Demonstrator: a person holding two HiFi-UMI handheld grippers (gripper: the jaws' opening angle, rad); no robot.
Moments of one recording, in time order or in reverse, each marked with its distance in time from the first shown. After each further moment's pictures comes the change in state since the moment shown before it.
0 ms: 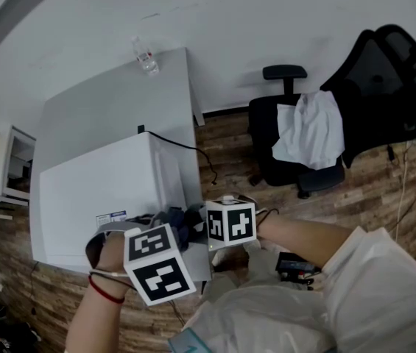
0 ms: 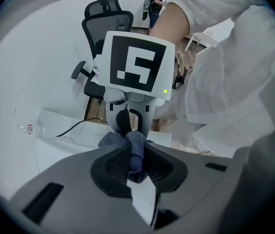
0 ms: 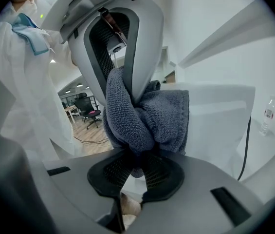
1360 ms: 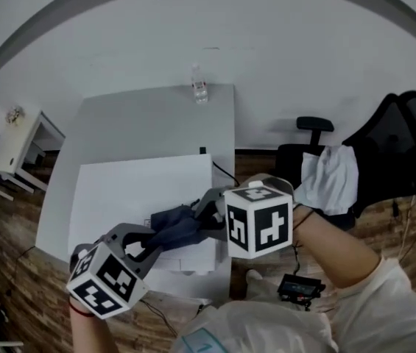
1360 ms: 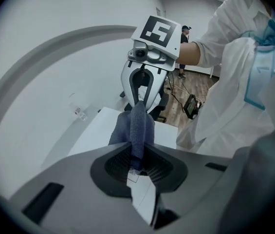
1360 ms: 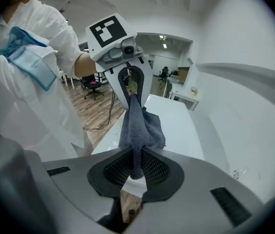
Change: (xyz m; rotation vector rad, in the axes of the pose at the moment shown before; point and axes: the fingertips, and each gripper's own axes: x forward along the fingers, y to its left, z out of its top) left arm -0.091 0.024 -0.116 -0.363 -0.462 0.308; right arm -0.058 -0.025 0.143 -0.340 0.291 -0.097
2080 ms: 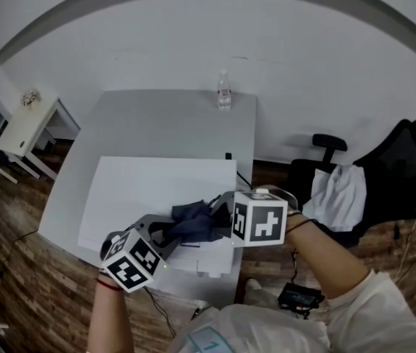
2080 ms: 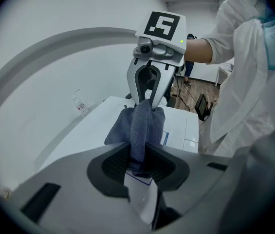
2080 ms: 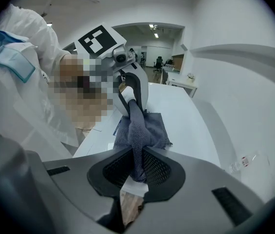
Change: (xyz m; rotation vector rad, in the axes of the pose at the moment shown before) left arm 0.051 0.027 -0.044 -0.077 -0.105 0.033; right arm 0.054 -0.018 -0.018 0.133 0.093 0.018
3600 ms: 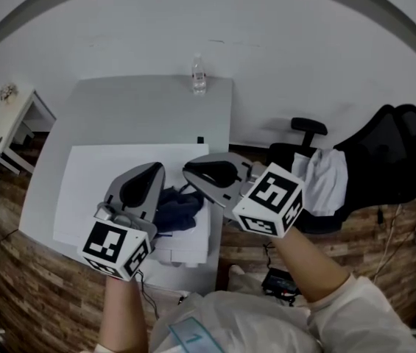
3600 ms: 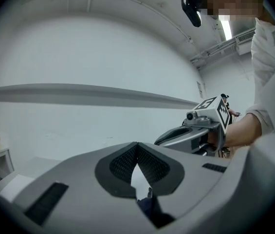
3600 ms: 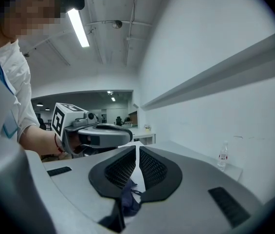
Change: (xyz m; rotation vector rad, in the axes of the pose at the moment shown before) left arm -0.061 0.070 0.134 -0.366 -0.760 0.361; right arm -0.106 -0.062 0.039 0.371 -0.772 -0.399
